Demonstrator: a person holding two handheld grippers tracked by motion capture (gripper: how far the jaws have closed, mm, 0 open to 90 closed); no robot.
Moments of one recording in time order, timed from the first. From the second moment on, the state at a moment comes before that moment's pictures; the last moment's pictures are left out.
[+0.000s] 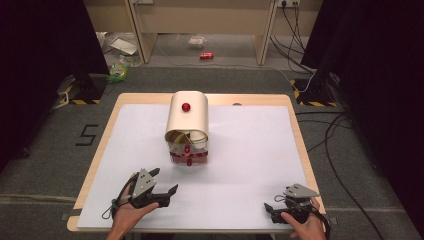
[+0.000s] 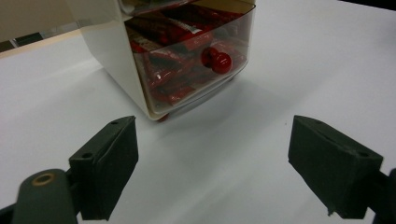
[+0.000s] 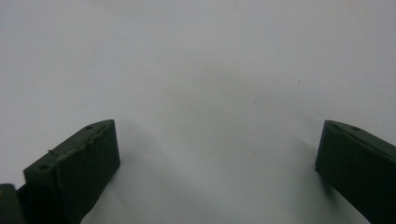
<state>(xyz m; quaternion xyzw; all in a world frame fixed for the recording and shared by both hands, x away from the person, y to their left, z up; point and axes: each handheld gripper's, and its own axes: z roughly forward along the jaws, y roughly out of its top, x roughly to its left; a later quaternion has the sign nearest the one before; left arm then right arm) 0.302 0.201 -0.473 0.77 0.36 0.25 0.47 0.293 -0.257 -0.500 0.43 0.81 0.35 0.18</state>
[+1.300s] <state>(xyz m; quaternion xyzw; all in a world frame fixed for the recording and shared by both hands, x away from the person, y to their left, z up) 0.319 0.156 -0.465 0.79 0.27 0.31 0.45 0.293 -0.257 -0.501 0.43 0.81 0.35 0.19</state>
